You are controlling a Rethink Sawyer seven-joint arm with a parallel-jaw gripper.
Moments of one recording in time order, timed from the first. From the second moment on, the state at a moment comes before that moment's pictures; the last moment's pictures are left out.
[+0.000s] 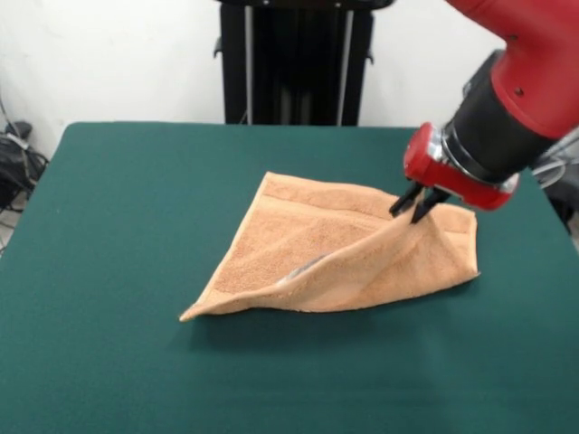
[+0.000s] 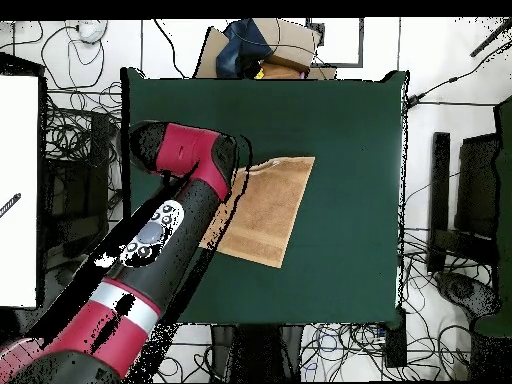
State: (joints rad) arm 0.36 -0.07 -0.78 1.08 0.54 1.04 1.63
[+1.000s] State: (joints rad) arm 0.29 0.11 -0.83 0.79 0.54 1.04 1.86
